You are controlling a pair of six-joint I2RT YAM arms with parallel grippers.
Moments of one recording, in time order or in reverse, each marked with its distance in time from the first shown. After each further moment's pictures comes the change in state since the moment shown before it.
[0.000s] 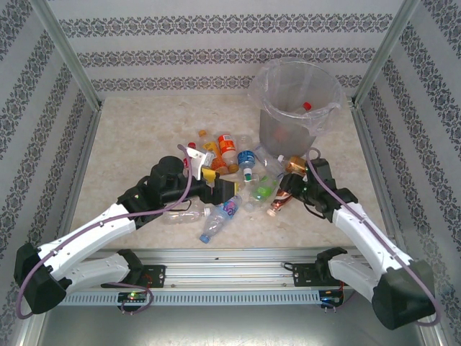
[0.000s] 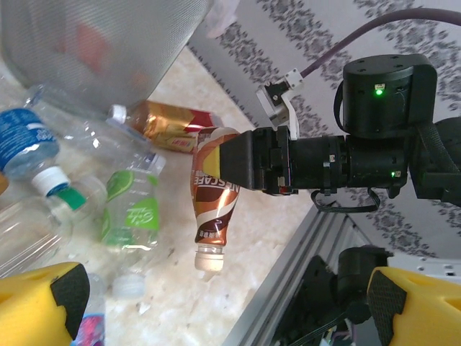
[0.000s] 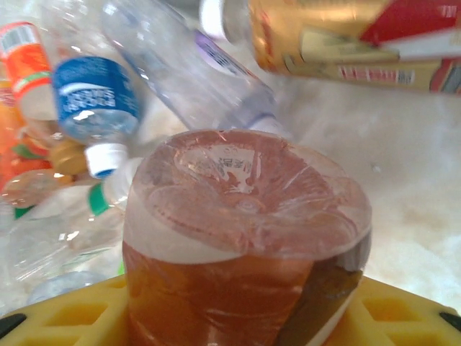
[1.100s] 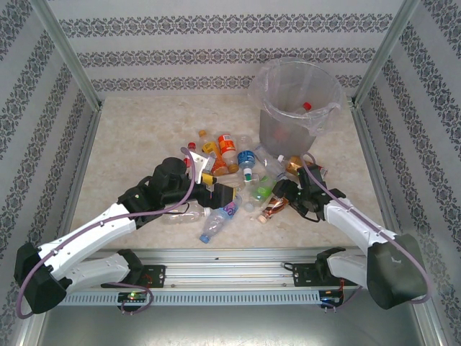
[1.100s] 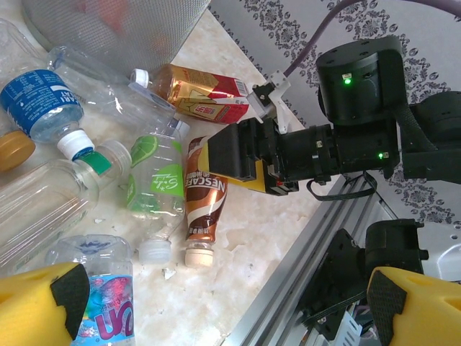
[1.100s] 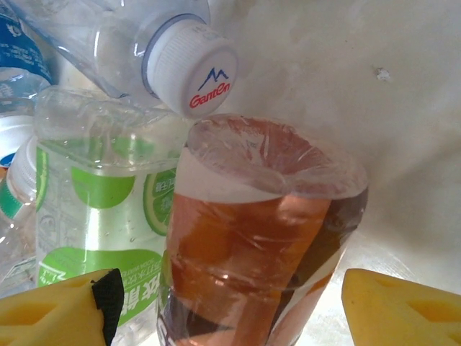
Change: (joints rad) left arm 0.000 0.006 0.002 -0.115 -0.018 0.050; right arm 0.008 0.187 -0.114 0.138 -0.072 0.183
